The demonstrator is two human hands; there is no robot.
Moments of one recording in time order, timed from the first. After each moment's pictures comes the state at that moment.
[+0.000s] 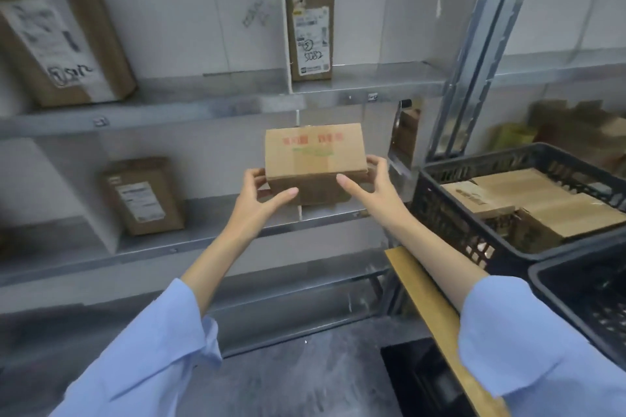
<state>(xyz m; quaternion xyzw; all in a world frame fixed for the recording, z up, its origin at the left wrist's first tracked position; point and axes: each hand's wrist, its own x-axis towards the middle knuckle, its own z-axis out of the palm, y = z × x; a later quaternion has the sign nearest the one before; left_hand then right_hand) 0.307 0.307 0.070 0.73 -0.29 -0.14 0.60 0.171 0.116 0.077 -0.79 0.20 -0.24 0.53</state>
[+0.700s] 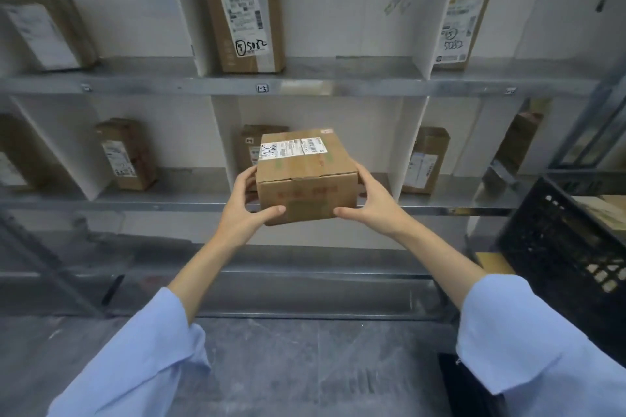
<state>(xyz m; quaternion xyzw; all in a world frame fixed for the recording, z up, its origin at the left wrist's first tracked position) 0.340 0.556 0.045 0.78 -0.22 -0.04 0.59 0.251 0.316 0.067 -0.86 0.02 -0.10 0.49</state>
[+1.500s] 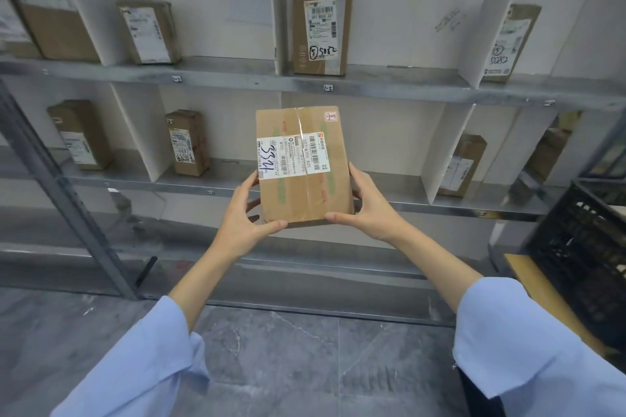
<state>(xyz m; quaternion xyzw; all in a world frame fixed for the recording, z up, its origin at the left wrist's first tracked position) 0.302 0.712 0.037 0.78 -0.22 0.00 0.58 0.234 0.469 0.069 -0.89 -0.03 -0.08 0.46</state>
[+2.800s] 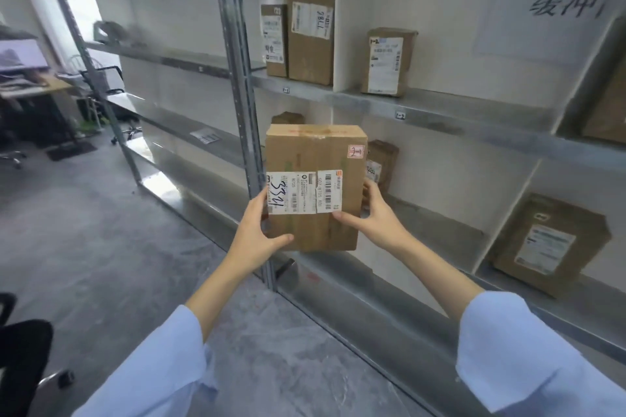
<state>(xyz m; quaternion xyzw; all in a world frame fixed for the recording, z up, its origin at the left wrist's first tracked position) 0.431 0.998 0.034 0.84 0.00 0.19 0.51 0.508 0.763 0.061 -0.83 -0.22 0.03 0.52</state>
